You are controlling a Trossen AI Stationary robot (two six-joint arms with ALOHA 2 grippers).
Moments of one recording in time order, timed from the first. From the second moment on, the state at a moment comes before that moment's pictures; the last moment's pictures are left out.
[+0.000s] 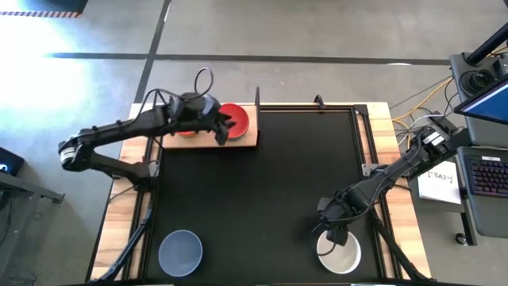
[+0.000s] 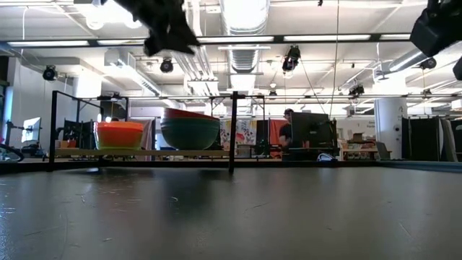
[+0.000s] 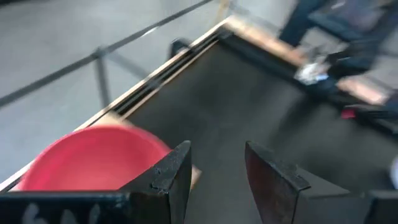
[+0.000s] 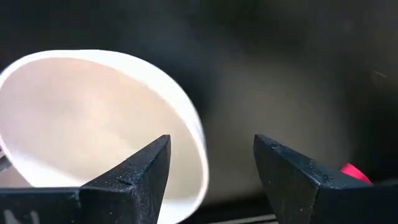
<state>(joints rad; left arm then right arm) 0.36 1.21 1.12 -0.41 -0.06 -0.27 0.58 1.42 0.98 -1.01 -0.27 1.03</state>
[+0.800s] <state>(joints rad) 0.11 1.09 1.12 -0.37 -0.20 -0.30 0.58 1.43 0.83 -0.73 -0.29 0.96</state>
